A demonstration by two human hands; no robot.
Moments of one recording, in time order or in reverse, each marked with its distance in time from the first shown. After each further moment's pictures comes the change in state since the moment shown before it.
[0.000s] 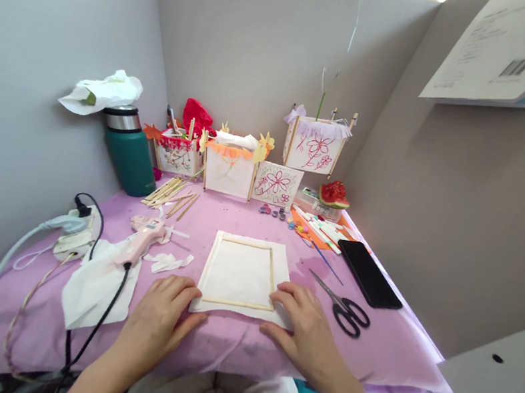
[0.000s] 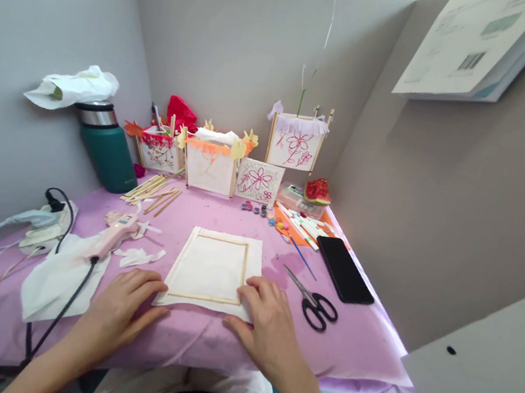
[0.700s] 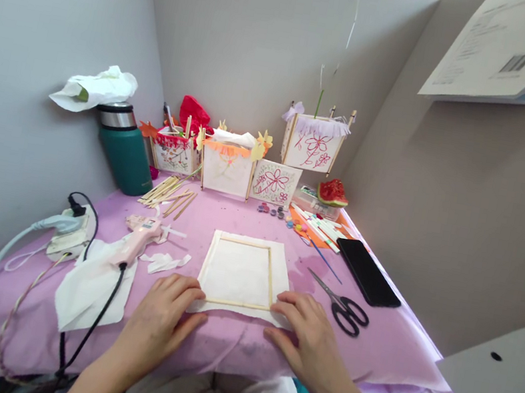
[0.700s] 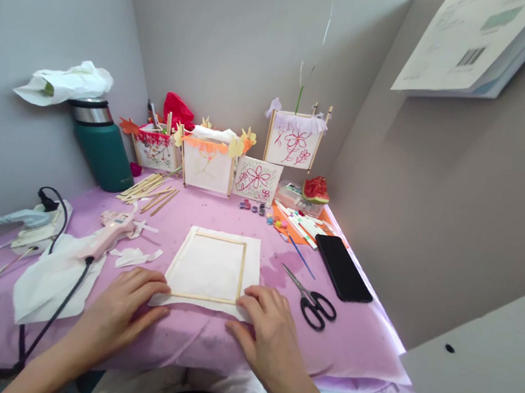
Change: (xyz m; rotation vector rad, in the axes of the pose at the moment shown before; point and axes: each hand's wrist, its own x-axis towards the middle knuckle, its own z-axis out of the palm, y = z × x) left_hand 0.006 0.006 -0.004 -0.108 -0.032 0.010; right_hand -0.014 0.000 -0.004 0.033 0.007 -0.036
